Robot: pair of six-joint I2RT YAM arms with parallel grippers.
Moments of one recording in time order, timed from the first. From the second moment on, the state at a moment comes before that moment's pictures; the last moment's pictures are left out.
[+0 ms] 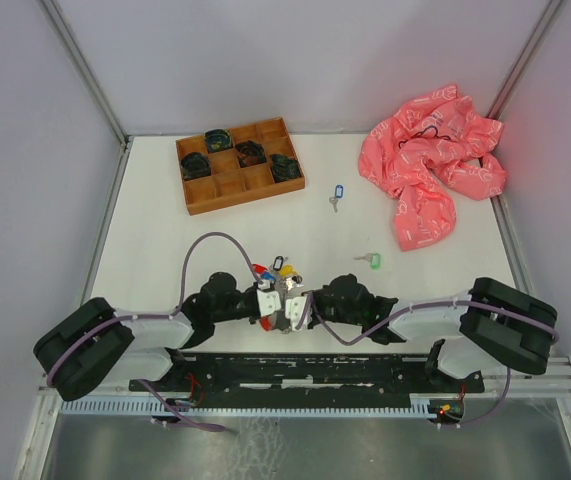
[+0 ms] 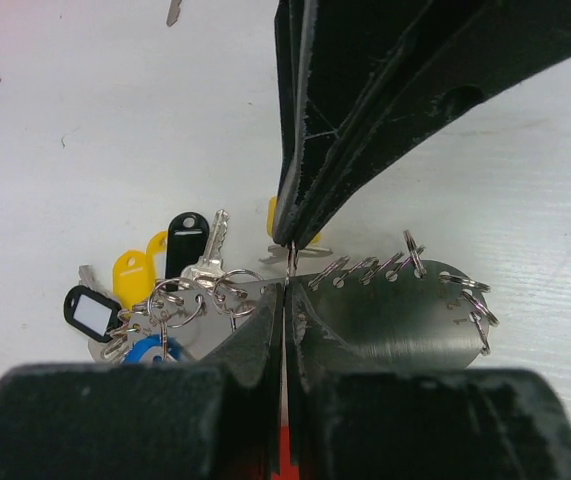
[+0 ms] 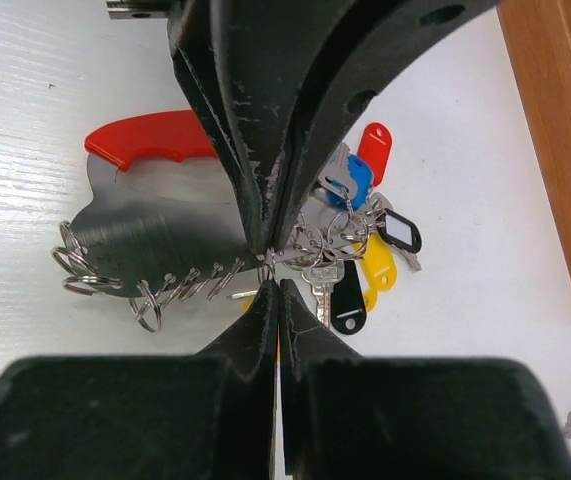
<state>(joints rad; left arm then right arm) -0.80 1.23 0.14 0.72 0.43 0.50 1.09 1.43 0.40 0.61 -0.16 -0.68</state>
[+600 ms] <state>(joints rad) -0.72 1.21 0.20 0.69 0.50 0.28 1.12 1.39 0.37 0.66 -0.04 -0.76</state>
